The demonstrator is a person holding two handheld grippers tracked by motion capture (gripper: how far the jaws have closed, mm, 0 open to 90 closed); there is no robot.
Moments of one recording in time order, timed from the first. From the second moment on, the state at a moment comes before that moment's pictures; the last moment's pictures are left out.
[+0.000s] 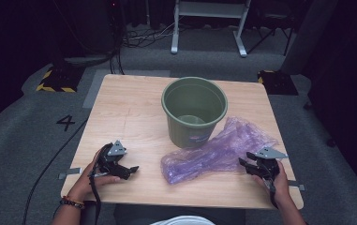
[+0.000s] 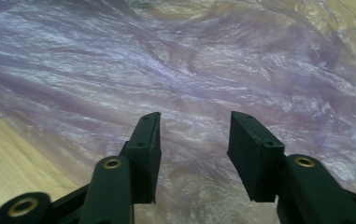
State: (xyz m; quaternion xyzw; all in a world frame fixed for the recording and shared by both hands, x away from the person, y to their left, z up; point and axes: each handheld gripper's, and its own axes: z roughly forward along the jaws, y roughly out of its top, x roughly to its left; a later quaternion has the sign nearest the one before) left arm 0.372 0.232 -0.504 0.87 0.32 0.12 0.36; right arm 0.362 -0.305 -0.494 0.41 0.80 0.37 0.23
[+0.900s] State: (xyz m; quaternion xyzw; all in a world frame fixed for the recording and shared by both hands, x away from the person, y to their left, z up) left arm 0.372 0.230 -0.504 0.87 0.32 0.13 0.36; right arm 0.360 -0.267 -0.486 0.31 0.83 0.41 0.21
